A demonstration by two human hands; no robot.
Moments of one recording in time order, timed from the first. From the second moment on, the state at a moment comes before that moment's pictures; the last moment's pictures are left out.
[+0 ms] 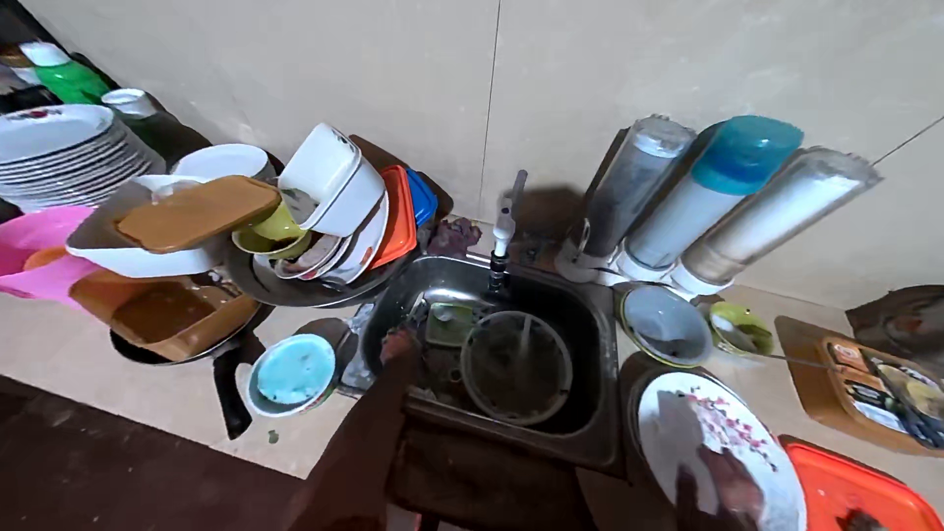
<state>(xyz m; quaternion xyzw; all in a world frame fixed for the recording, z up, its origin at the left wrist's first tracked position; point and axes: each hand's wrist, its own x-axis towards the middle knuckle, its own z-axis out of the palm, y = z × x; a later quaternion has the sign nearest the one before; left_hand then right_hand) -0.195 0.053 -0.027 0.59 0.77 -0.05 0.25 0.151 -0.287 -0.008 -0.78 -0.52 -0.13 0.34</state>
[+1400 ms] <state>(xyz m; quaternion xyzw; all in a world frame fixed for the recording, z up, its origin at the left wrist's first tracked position) -0.196 0.073 -0.064 0.79 0.50 -0.27 0.23 -0.025 0.040 -0.035 -0.73 -0.60 0.33 -0.01</state>
